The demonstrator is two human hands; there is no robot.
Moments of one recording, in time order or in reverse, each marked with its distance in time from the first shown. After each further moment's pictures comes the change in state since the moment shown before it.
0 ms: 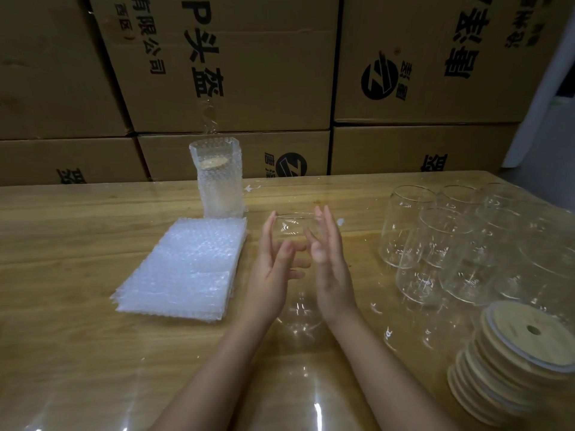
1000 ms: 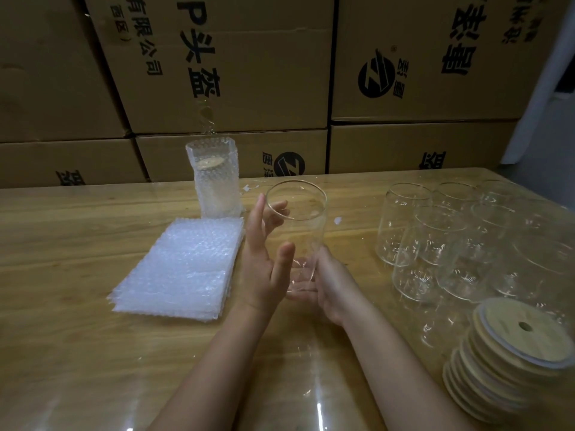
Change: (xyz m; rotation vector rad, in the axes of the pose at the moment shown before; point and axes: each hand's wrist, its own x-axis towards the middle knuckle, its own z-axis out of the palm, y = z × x) left_hand 0.019 -0.001 0.003 0.199 0.153 0.607; right_hand 0.017 -0.002 -0.011 0.283 -0.018 0.823
